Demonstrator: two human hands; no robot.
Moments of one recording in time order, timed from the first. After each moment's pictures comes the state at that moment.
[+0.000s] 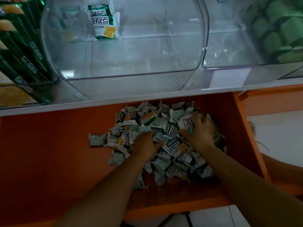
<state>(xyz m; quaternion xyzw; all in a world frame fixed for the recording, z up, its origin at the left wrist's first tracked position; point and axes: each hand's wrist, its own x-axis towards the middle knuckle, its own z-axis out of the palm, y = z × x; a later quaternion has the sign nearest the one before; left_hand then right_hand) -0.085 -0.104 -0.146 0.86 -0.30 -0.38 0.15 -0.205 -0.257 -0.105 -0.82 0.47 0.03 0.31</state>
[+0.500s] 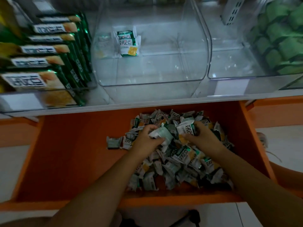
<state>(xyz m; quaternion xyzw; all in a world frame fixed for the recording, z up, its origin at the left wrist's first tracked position) -0.069 -0.065 -0.054 0.77 -0.14 -0.43 0.44 -0.202 -0.236 -0.052 -0.75 0.38 0.04 0.54</state>
